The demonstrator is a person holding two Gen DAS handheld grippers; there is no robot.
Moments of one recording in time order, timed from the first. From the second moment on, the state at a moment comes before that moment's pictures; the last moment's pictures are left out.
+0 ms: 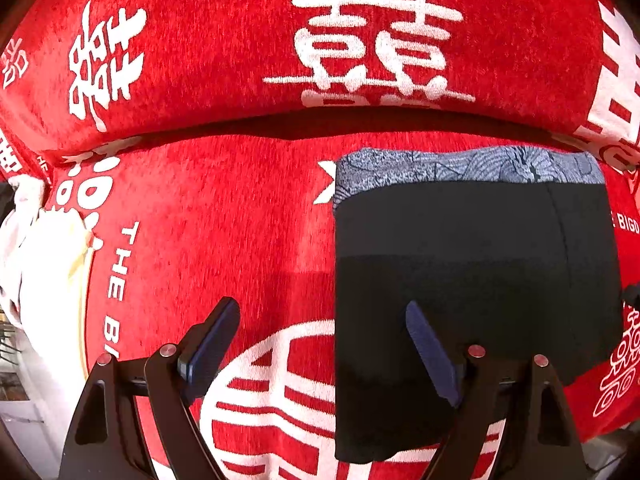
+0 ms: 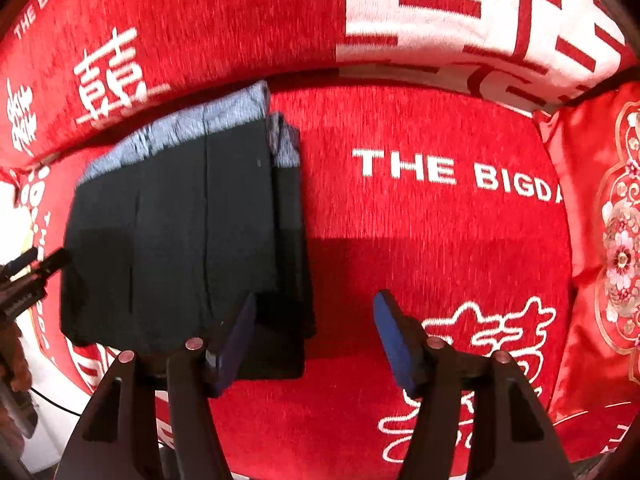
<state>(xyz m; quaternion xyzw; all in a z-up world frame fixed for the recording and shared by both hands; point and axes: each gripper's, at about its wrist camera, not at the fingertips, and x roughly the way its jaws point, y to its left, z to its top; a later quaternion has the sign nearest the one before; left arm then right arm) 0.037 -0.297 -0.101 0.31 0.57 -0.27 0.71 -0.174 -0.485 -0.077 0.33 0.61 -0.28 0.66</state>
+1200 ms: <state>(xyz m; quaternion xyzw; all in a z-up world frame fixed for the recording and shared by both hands) 0.068 -0.319 -0.136 0.30 0.59 -0.25 0.71 -0.181 -0.476 -0.118 0.40 0.58 -0.26 0.67</state>
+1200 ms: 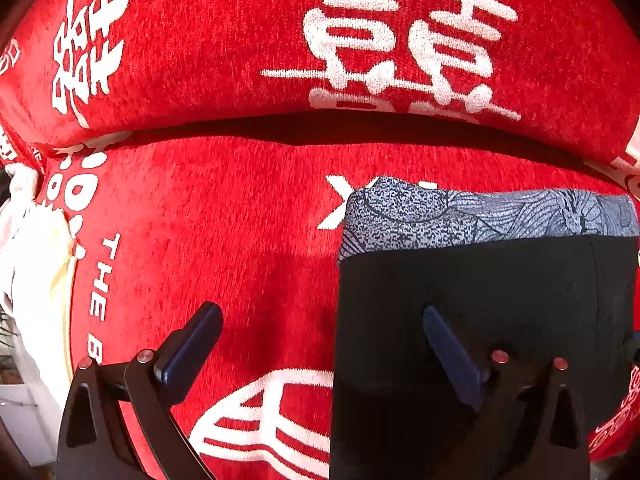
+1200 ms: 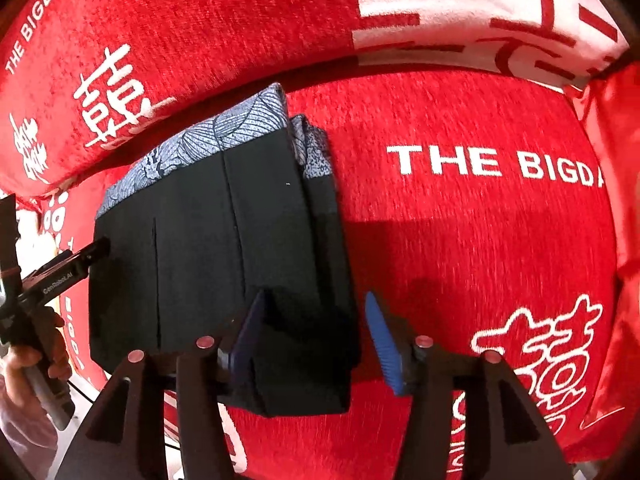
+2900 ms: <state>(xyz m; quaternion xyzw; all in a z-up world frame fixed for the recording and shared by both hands) 0.071 -0.283 -0.159 0.20 0.69 -0.37 0.59 -0.246 -0.506 -0.161 0.58 0.49 -0.16 0.64</state>
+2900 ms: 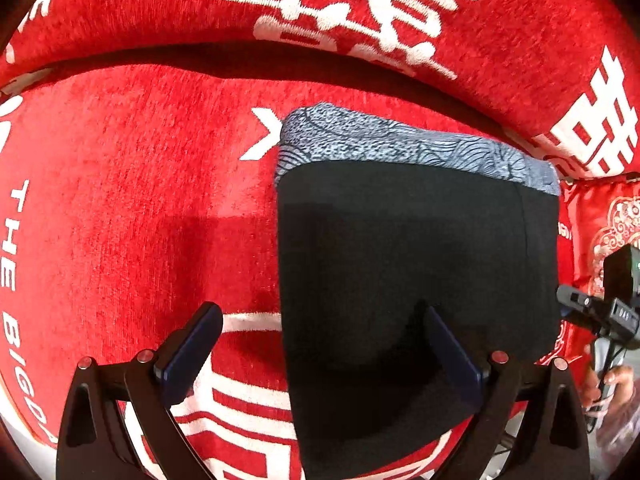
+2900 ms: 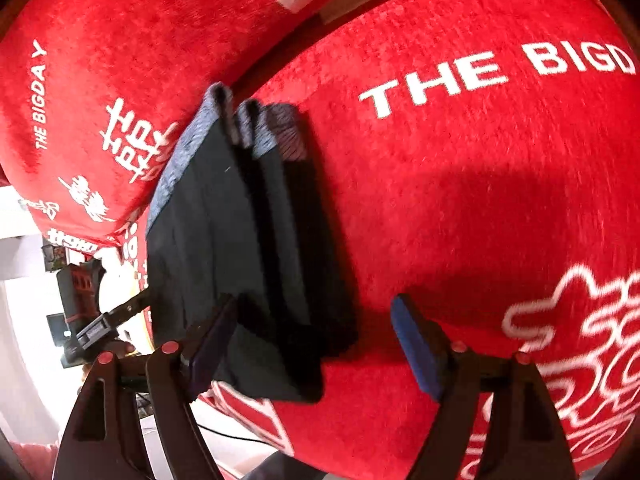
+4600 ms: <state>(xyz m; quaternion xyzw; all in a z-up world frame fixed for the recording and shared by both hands) 0.014 -0.264 -0.069 0.14 0.66 -0.44 0.60 -0.245 -0.489 -0.121 0.64 0.44 0.01 0.63</state>
